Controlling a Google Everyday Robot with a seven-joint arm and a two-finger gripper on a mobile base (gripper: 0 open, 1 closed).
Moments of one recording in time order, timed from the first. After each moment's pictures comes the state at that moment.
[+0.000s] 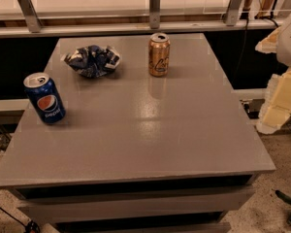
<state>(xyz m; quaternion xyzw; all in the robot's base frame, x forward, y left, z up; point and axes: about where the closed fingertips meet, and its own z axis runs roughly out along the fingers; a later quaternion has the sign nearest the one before) 0.438 -0.217 0.976 -0.60 0.78 -0.03 0.16</state>
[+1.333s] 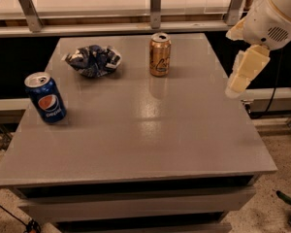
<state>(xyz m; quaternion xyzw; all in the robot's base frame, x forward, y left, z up) 0.540 -0.200 0.954 -0.62 0.76 0.03 0.21</state>
